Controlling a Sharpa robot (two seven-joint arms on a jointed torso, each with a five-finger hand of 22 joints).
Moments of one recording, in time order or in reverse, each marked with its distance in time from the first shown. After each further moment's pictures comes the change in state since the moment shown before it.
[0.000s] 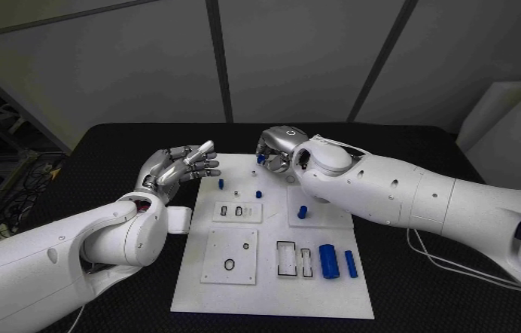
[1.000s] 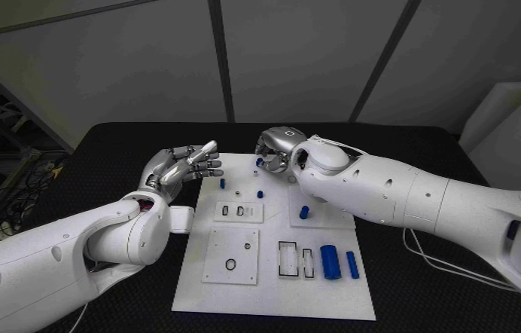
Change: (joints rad) left arm 0.001 0.003 0.000 -0.001 0.000 0.002 -0.004; left_hand 0.000 0.000 -0.003 -0.003 0.000 0.000 0.000 -0.003 0.000 -0.004 0.004 -0.004 -0.001 0.000 0.000 -0.005 0.000 0.000 0.000 0.000 0.000 -0.001; right arm -0.001 0.037 -0.001 -0.053 0.008 0.009 0.012; right_hand -0.046 -0.046 -0.007 0.033 -0.051 -0.153 0.024 -0.021 -0.020 -0.150 0.038 -0.006 -0.012 0.000 0.015 -0.035 -0.073 0.000 -0.054 0.029 -0.035 -0.079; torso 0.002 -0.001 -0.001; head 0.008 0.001
